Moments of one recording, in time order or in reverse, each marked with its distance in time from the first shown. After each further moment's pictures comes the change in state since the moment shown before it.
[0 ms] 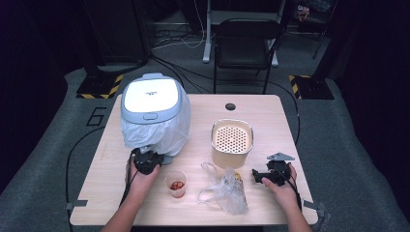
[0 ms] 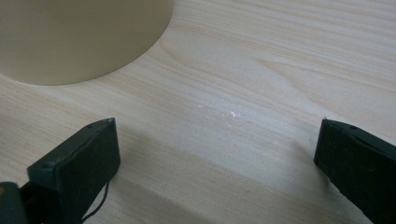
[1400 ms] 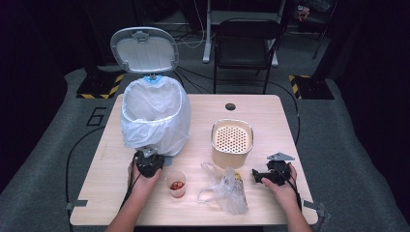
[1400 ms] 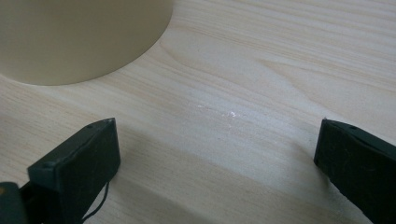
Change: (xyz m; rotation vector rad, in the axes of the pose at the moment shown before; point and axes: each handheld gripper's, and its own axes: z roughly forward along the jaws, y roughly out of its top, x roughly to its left) left arm -0.002 -0.012 0.012 -0.024 -0.008 0.064; right arm 0.000 0.000 0.000 0.000 0.000 0.002
